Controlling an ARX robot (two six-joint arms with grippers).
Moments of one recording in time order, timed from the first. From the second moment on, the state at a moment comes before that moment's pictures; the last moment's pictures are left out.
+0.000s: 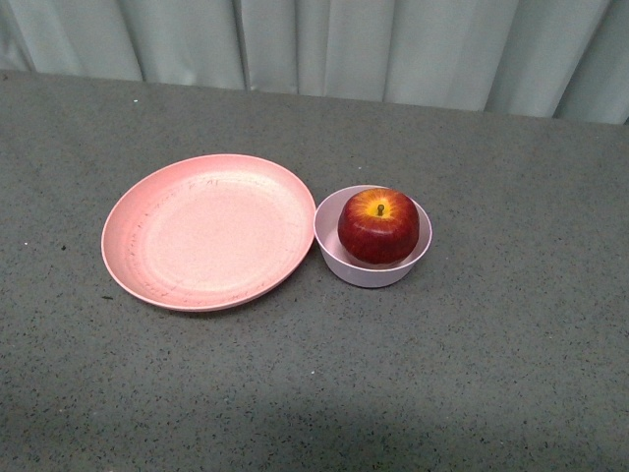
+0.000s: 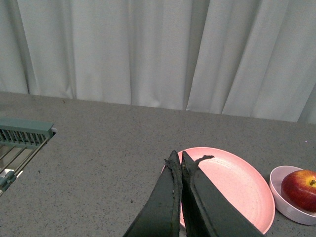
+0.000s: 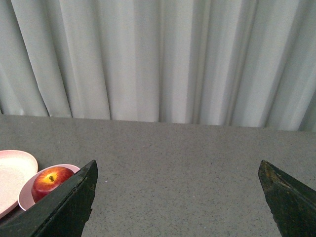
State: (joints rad) left arm 0.00 0.37 0.02 0.38 0.00 -0.01; right arm 0.00 0.00 0.01 0.00 0.00 -0.01
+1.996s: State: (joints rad) left arm 0.00 0.01 0.02 0.00 0.00 0.00; right arm 0.00 0.00 0.01 0.00 0.00 -0.01
